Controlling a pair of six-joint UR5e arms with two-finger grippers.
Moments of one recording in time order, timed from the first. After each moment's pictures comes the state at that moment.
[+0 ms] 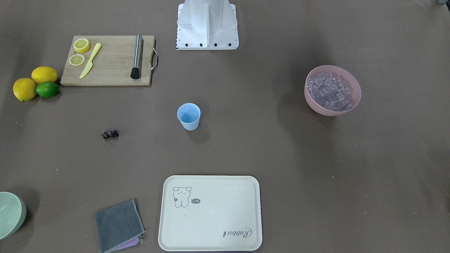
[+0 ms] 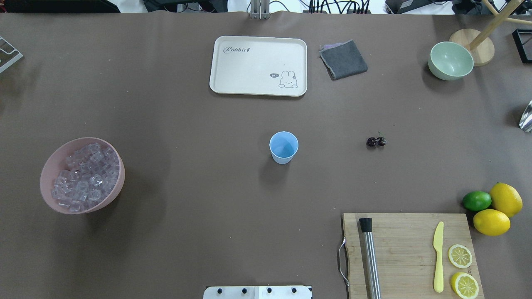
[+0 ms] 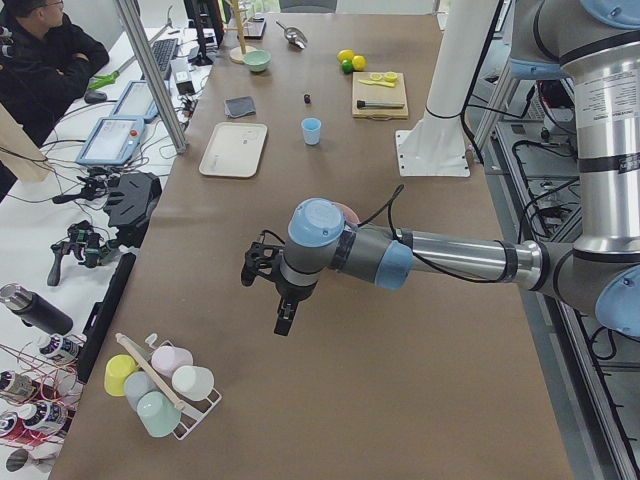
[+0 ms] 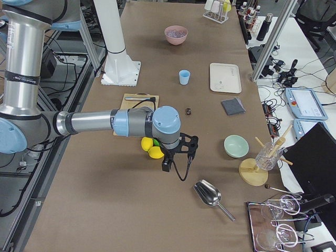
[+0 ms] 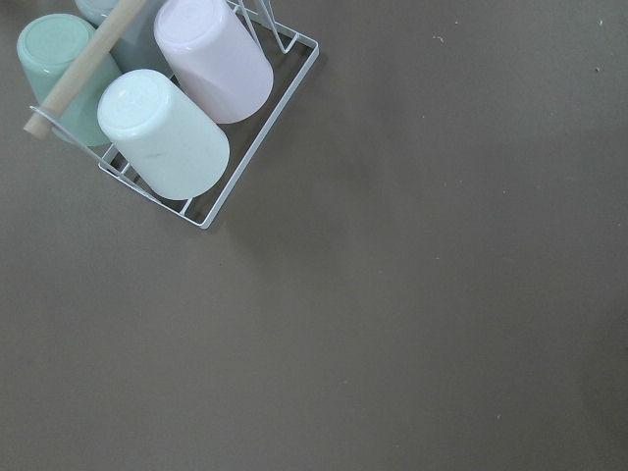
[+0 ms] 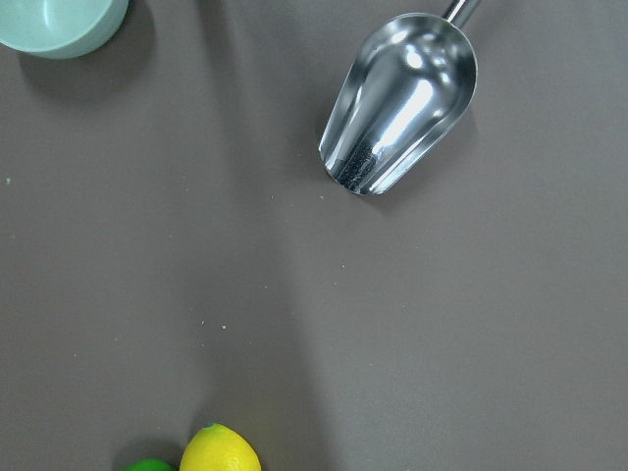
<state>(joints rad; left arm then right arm) -1.60 -1.39 -1.86 -1.79 -2.30 -0.07 1.64 -1.77 1.90 -1.68 2.42 0.18</state>
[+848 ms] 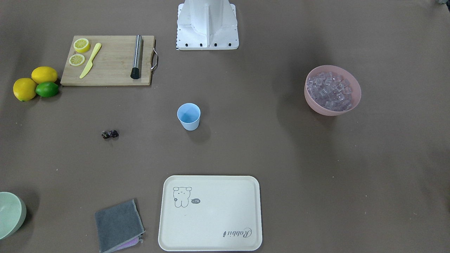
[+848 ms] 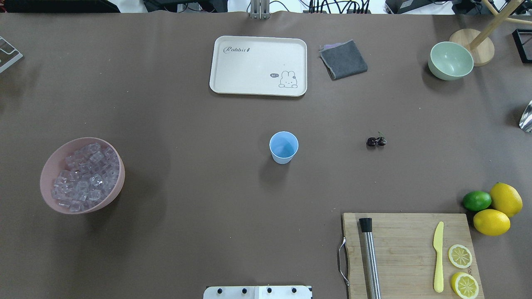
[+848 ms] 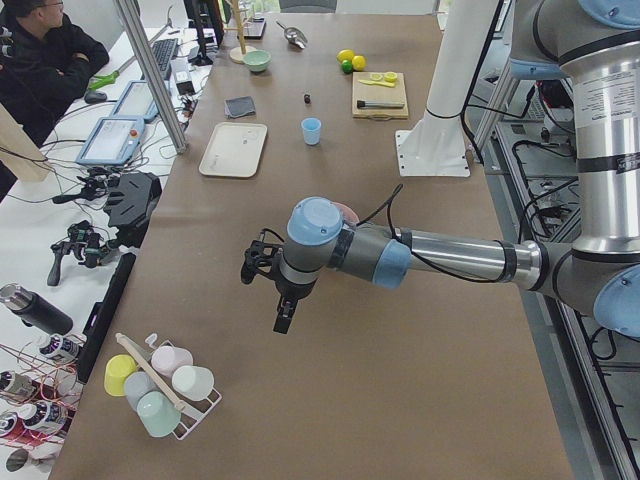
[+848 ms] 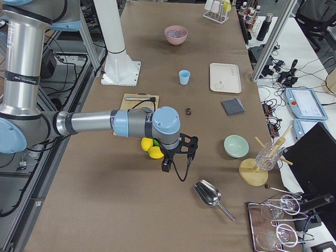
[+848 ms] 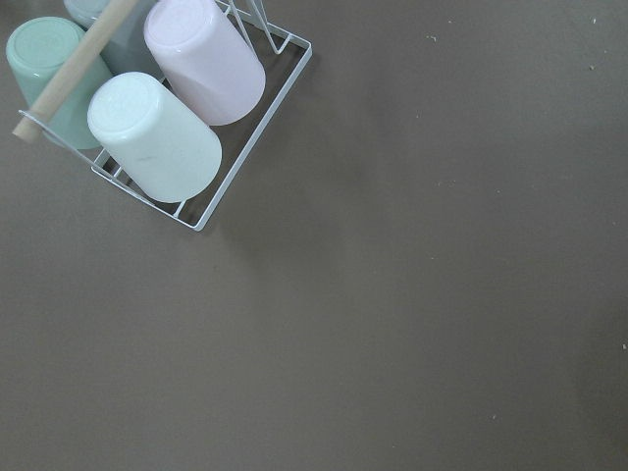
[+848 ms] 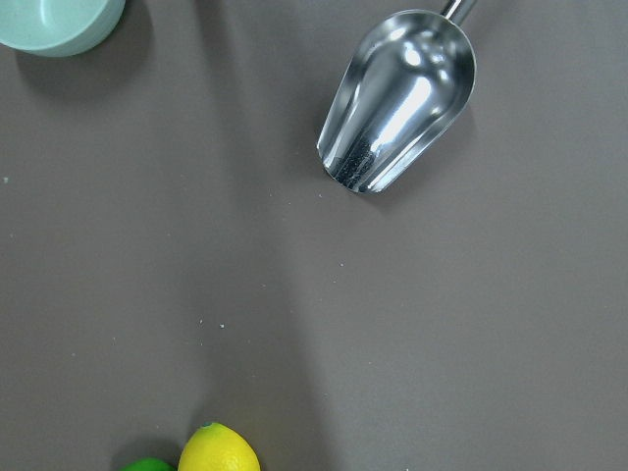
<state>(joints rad) -1.58 -1.39 -1.86 -1.79 -2.30 -0.07 1.64 -1.78 1.90 -1.68 2.42 0.18</state>
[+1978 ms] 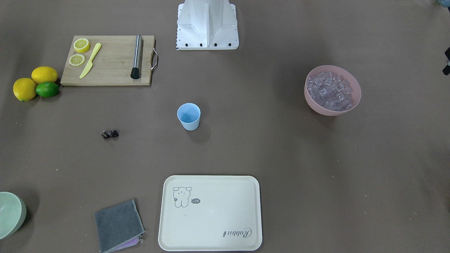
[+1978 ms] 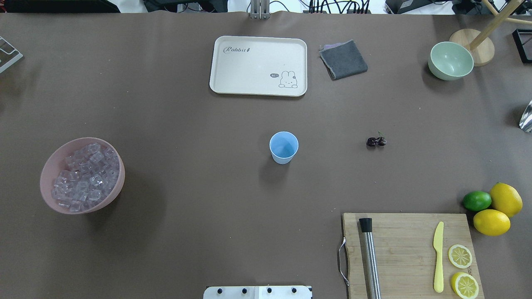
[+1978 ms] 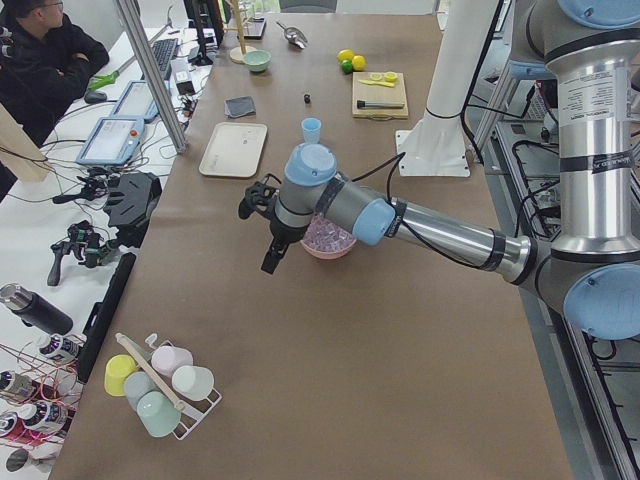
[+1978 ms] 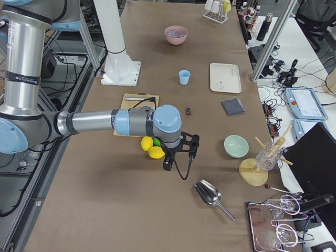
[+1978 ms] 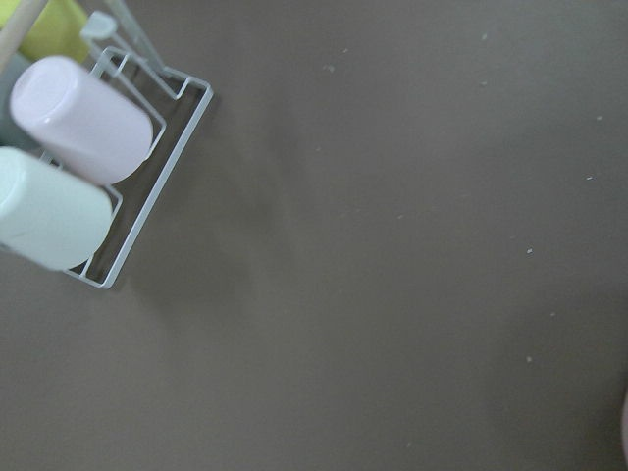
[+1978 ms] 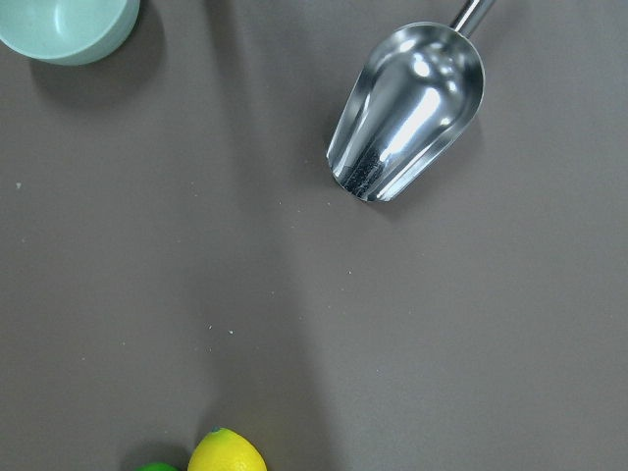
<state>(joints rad) -1.44 -1.47 -2.04 -1.84 -2.30 -0.13 1.64 -1.77 1.91 -1.68 2.42 0.18</state>
